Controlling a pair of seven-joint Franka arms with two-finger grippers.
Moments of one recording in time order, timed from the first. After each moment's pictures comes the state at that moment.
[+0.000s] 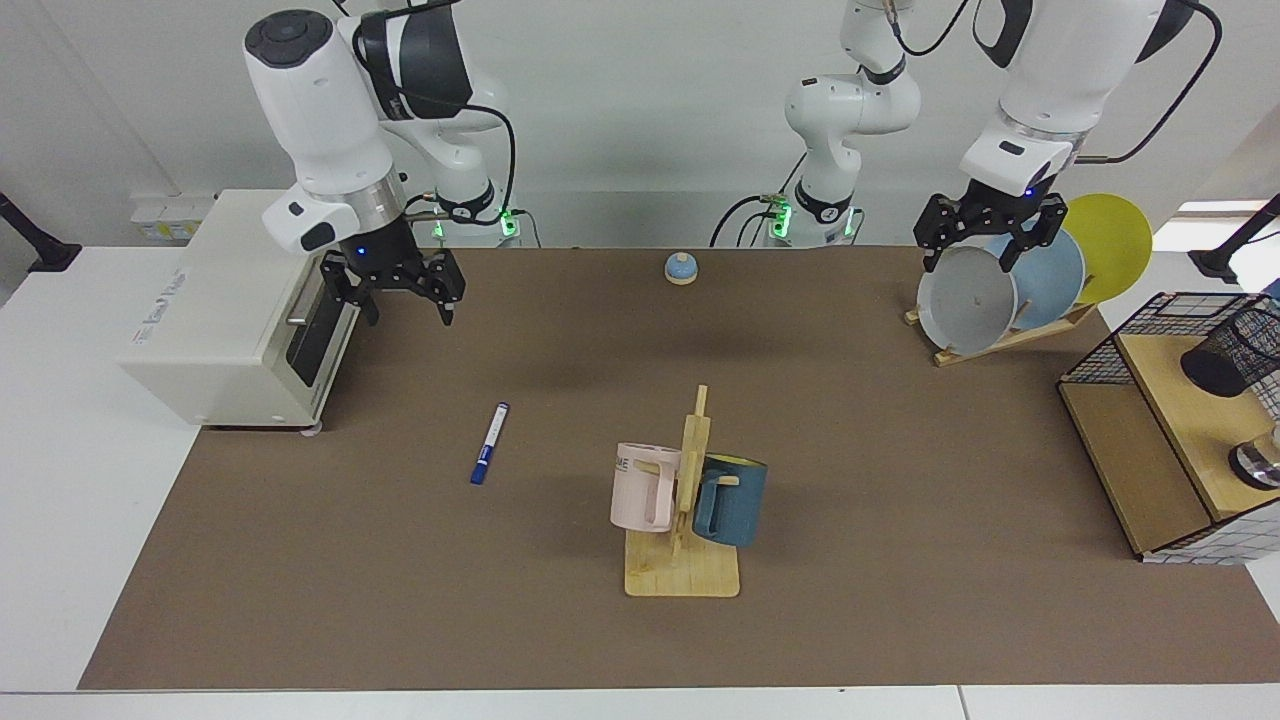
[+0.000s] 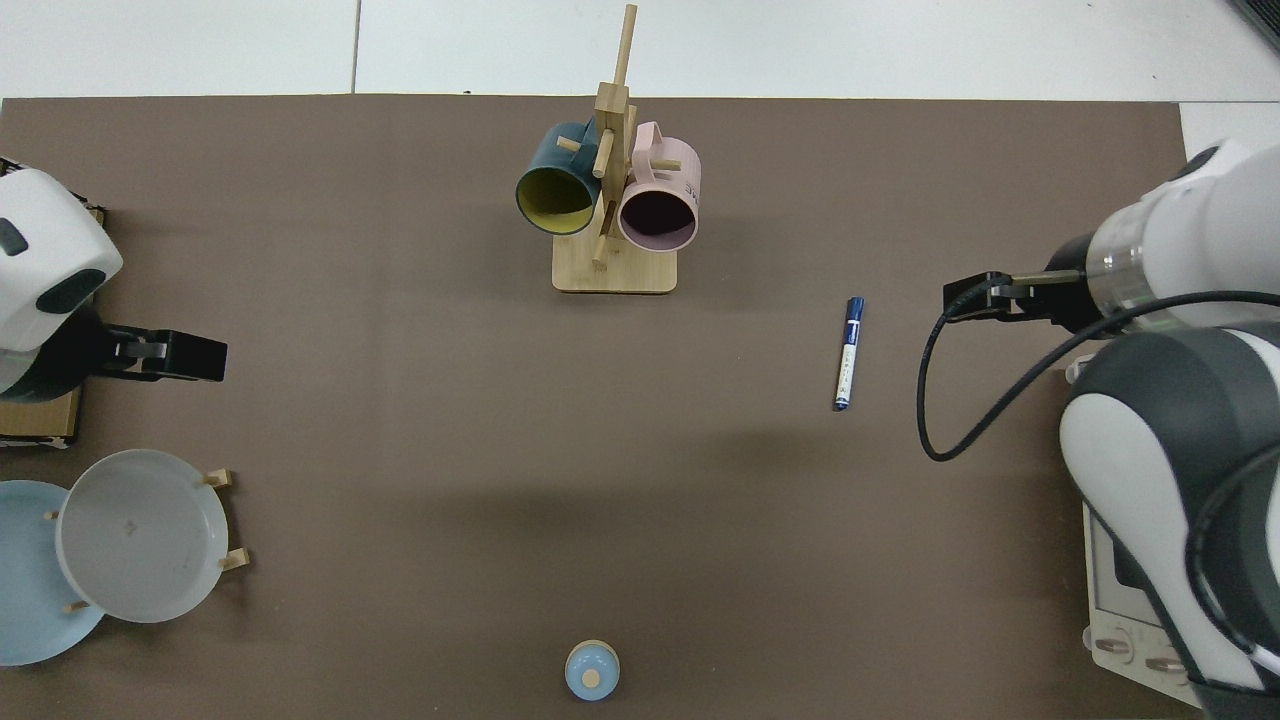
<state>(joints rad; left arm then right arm) -0.02 -0.07 -0.08 -1.67 0.05 1.63 0.01 0.07 0.05 0.07 -1.69 0.00 1.82 0.16</state>
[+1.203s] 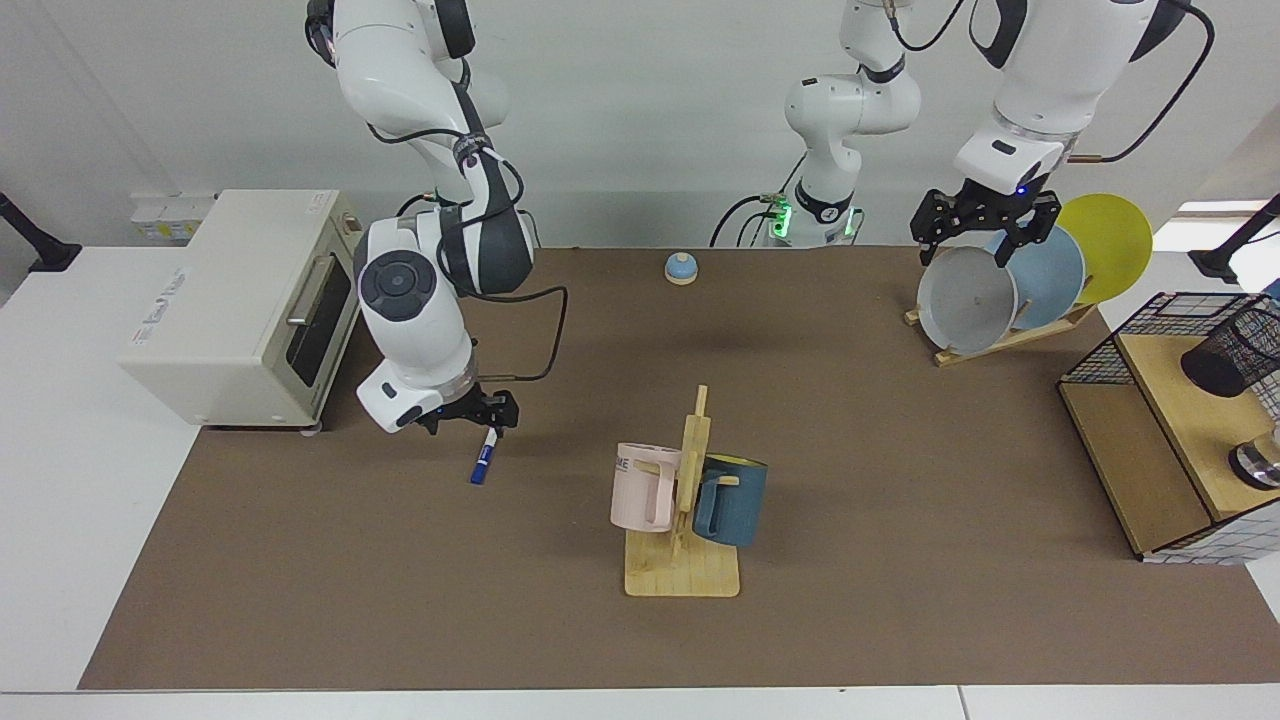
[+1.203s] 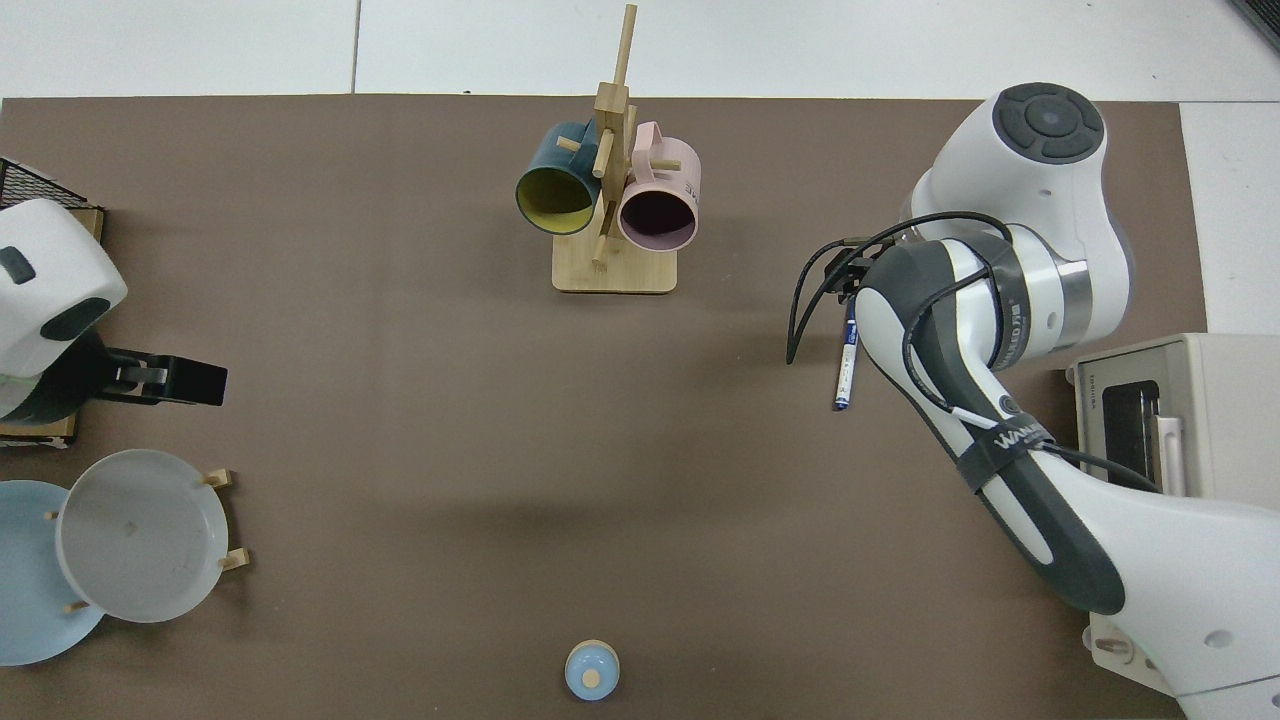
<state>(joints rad) -0.02 -0.10 -0.08 -1.72 0.05 1.62 0.03 0.14 0.46 0.06 -1.52 -0.06 1.88 0.28</state>
